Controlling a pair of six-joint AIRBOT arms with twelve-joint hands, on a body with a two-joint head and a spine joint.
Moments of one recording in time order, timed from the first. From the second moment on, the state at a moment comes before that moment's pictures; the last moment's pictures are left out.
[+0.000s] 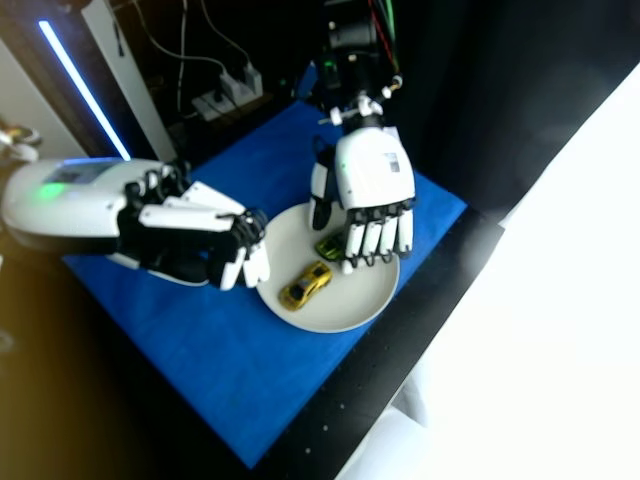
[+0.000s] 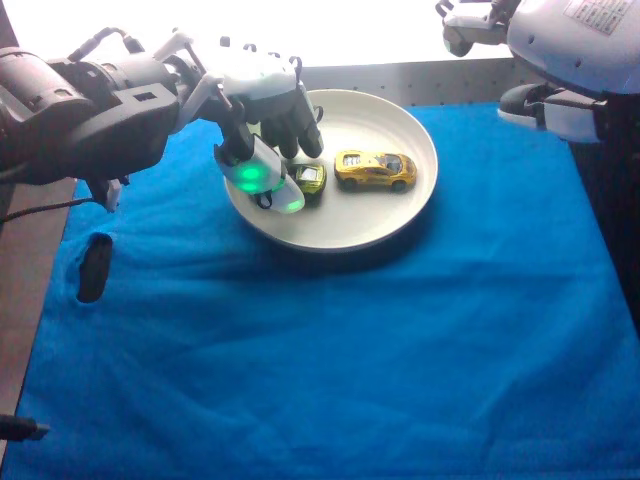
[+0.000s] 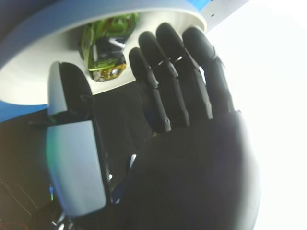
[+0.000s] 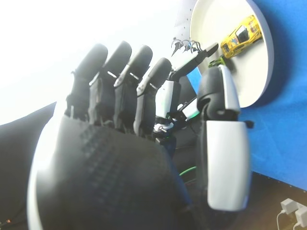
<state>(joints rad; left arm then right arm) 0.44 -1.34 1.51 0.13 -0.08 1.00 -0.49 -0.95 1.06 -0.05 0.52 -1.46</state>
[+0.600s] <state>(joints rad) 0.45 -1.36 1.52 0.13 -0.10 1.00 -0.49 -0.95 1.06 -0.05 0.52 -1.46</state>
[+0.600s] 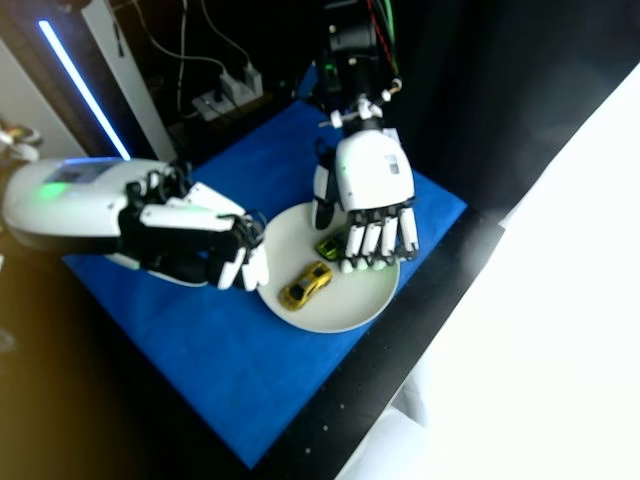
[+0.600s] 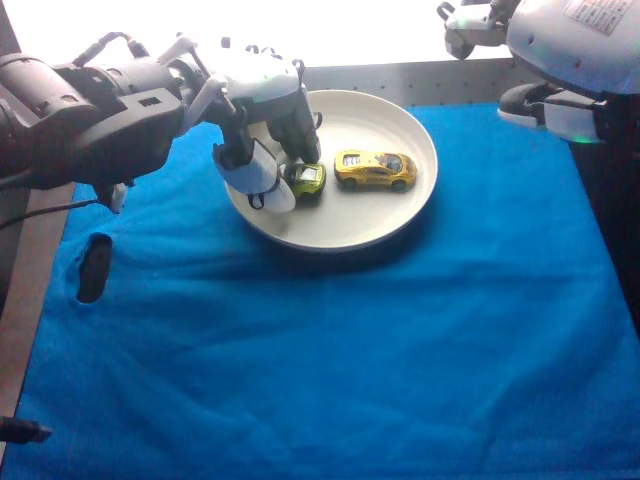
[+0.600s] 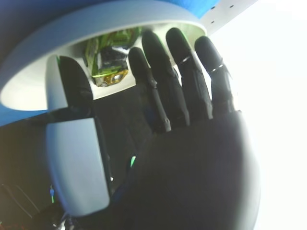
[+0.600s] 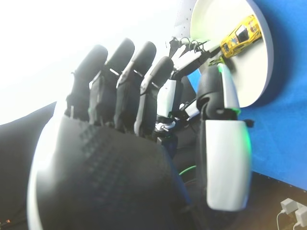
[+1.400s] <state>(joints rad) 0.45 -1.34 1.52 0.09 -0.11 0.99 -0.49 -0.95 1.06 -0.05 0.52 -1.46</state>
